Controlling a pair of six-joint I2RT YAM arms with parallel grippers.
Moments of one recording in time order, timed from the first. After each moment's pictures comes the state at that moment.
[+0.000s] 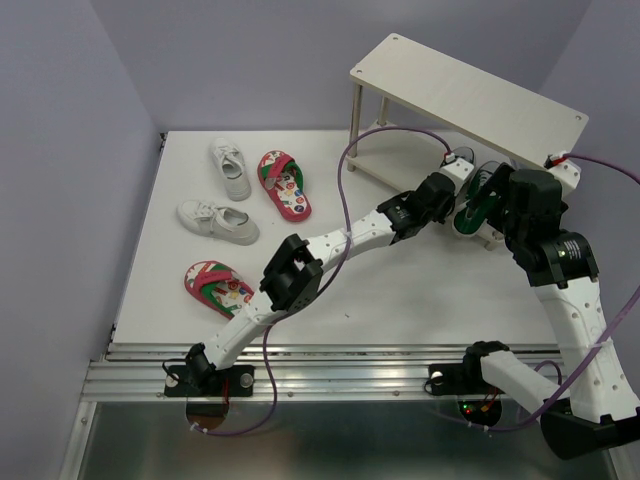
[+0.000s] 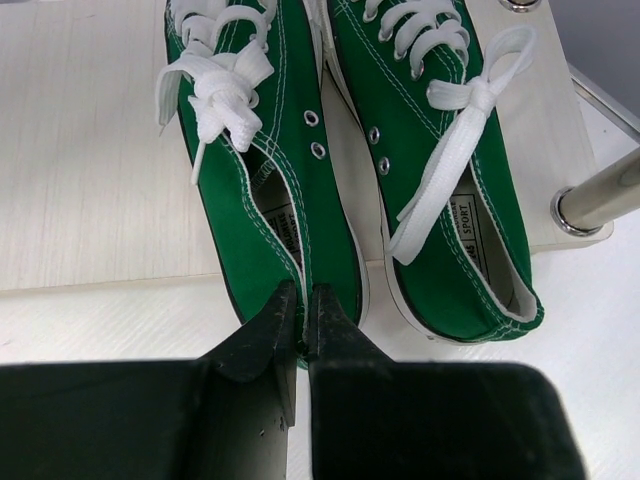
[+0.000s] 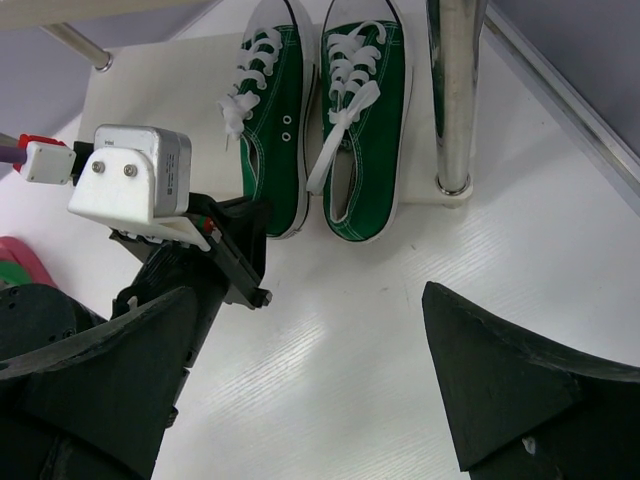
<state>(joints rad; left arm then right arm) -1.03 2.50 2.34 -0.22 -0.25 -0.14 0.19 0.94 1.28 -0.86 0.51 0.63</state>
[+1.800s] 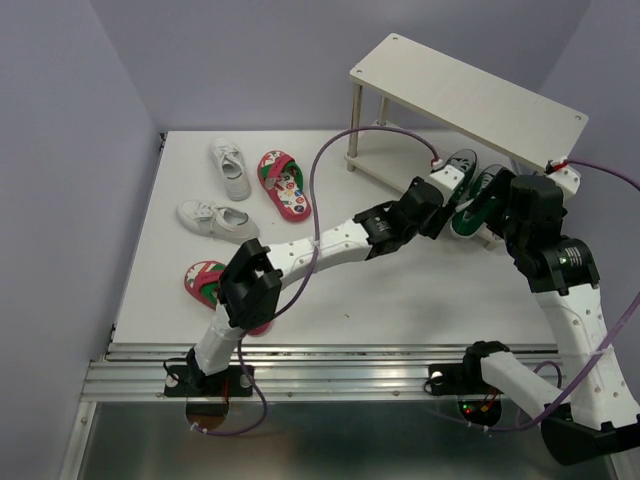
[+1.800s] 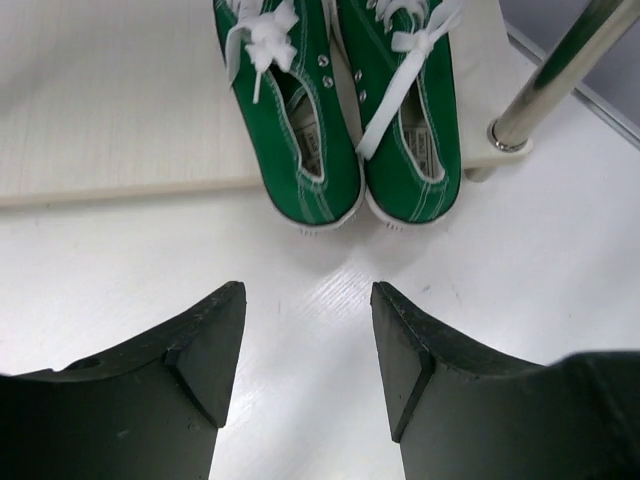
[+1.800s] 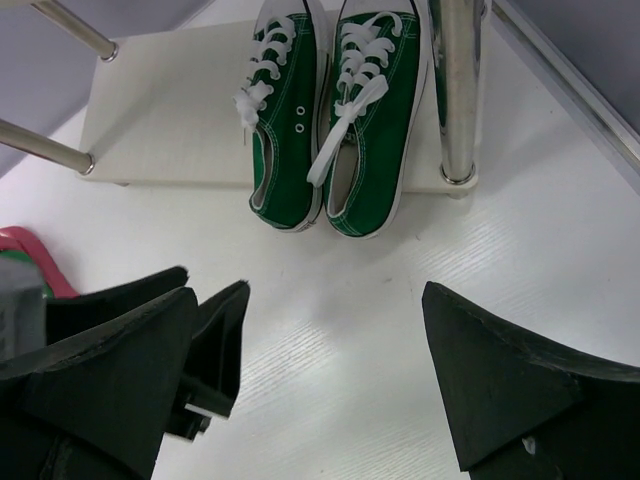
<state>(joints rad) -1.09 2.14 1.93 -0.19 -0.32 -0.15 0.19 0.90 1.25 -0.86 0.49 0.63</state>
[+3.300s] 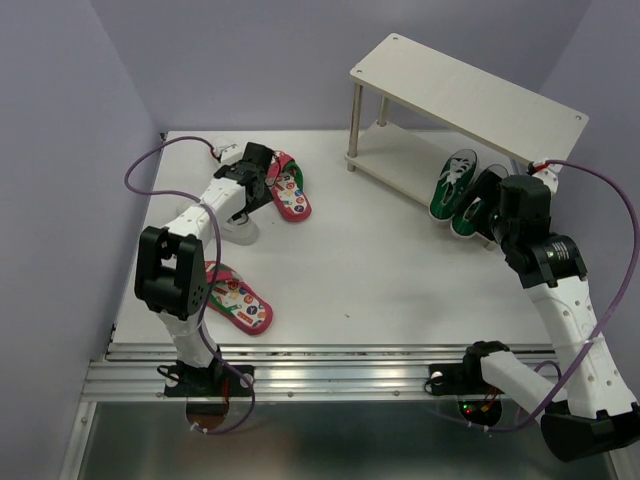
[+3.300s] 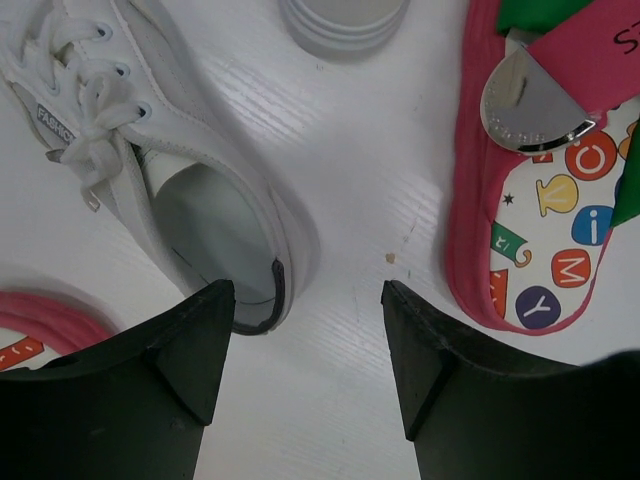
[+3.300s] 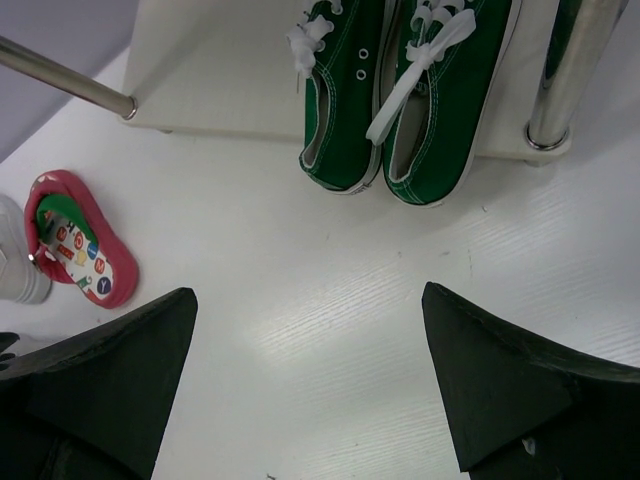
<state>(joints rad) -0.33 1.75 1.40 -0.69 -0.47 -0.77 0.19 0.92 1.18 -0.79 0.33 0.68</state>
